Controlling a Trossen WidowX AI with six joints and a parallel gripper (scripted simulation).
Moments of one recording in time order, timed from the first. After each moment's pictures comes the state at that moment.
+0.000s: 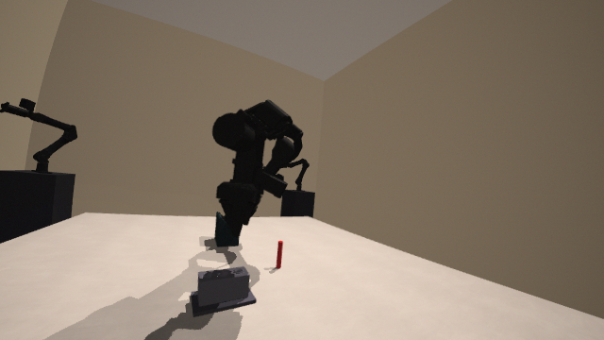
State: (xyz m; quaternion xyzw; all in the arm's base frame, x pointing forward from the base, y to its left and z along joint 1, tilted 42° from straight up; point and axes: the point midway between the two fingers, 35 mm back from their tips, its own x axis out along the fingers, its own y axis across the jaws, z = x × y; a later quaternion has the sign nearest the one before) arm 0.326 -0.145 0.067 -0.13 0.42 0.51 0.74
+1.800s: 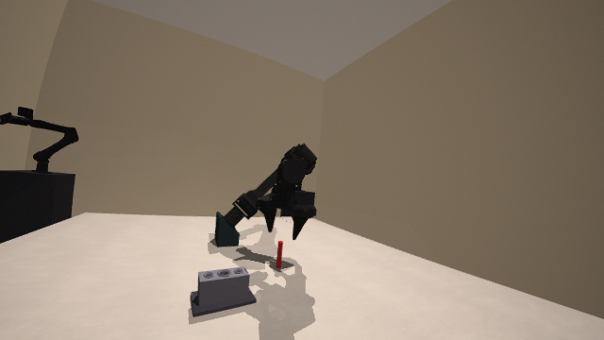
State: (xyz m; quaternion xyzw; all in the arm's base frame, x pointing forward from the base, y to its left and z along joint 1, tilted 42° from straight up) arm 0.251 0.007 0.121 0.62 0.64 -0.17 0.42
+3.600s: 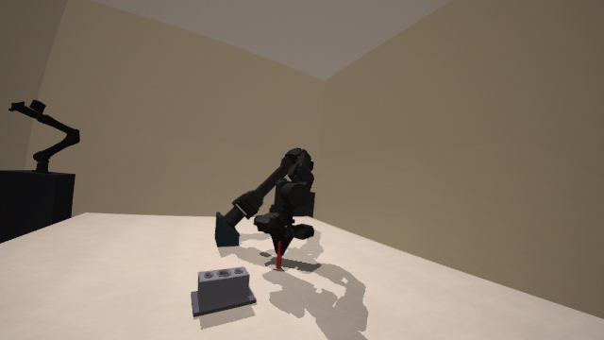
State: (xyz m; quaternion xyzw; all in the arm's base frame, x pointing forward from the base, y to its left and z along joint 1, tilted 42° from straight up) arm 0.257 0.044 0.079 0.62 0.64 -0.17 0.42
